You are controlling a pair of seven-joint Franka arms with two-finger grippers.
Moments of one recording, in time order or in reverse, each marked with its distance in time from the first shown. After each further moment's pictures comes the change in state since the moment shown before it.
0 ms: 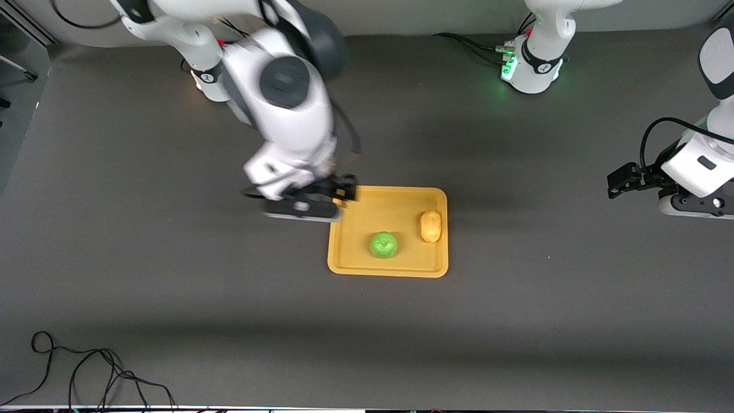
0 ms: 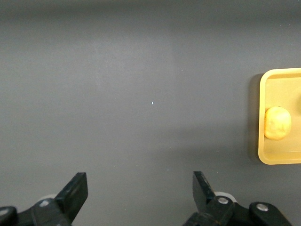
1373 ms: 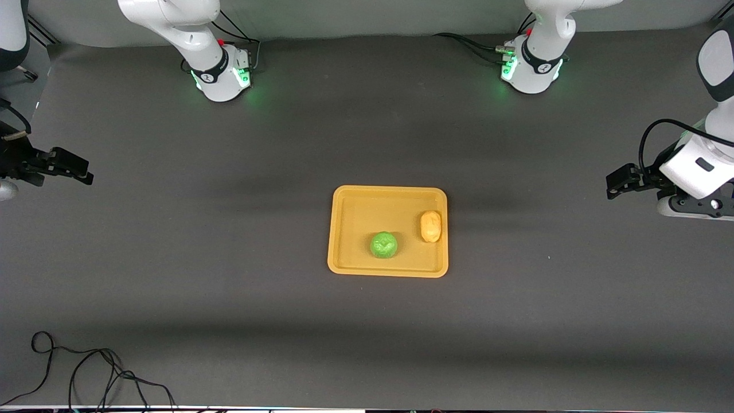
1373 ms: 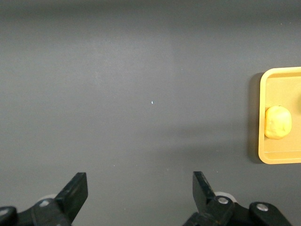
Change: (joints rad) left arm 0.000 0.005 -0.002 0.000 0.000 0.000 0.000; right arm -0.658 -0.486 0.031 -0.546 0.007 0.078 -0.714
